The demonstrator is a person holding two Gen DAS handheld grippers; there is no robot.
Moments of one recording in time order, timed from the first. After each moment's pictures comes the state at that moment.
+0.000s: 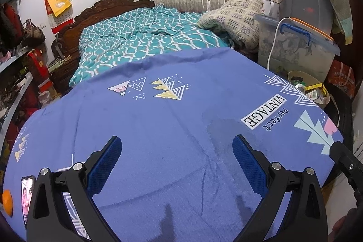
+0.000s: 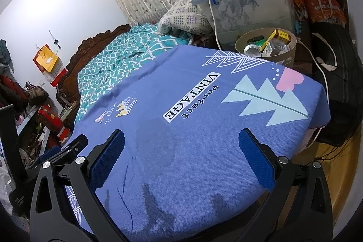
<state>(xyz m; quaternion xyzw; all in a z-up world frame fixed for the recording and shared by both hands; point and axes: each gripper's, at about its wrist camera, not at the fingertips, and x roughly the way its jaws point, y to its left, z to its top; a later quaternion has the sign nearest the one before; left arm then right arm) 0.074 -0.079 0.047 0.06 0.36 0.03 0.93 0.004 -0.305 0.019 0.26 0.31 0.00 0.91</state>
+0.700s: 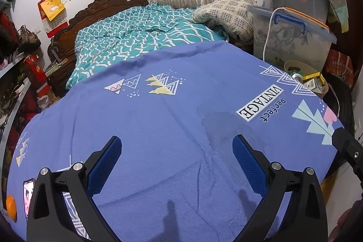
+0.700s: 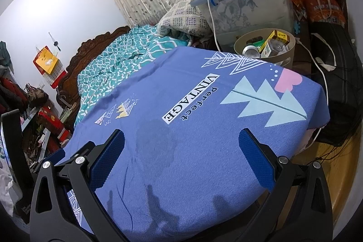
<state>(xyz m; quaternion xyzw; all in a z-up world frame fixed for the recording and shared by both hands) 0.075 -0.095 0.038 0.09 0.37 0.02 0.93 0.005 -0.310 0.019 0.26 0.31 0.00 0.91</state>
